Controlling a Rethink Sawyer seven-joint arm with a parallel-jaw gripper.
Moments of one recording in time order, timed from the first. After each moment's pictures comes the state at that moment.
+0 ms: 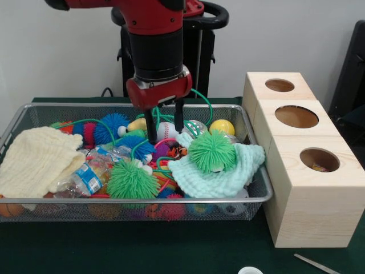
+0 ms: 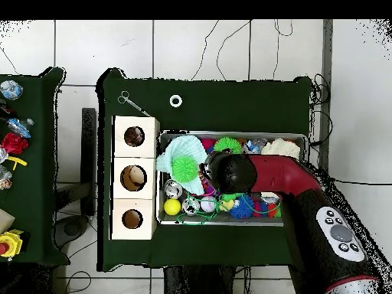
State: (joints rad) arm -0.63 -0.68 0.41 1.72 -0.39 0.59 1.13
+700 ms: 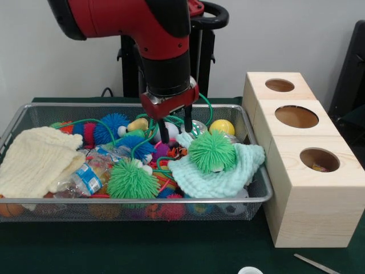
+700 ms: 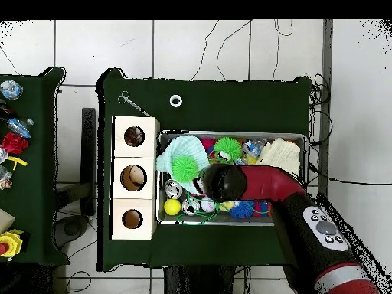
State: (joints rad) arm -0.62 -0.59 0.39 1.76 -0.39 0.59 1.13
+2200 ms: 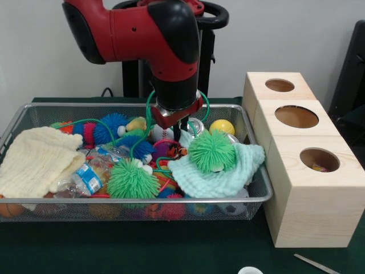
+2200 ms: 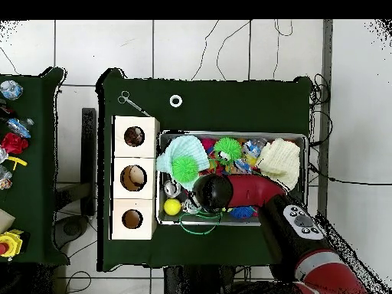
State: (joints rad) arm -0.55 -0.50 0.30 1.76 -0.42 0.59 1.13
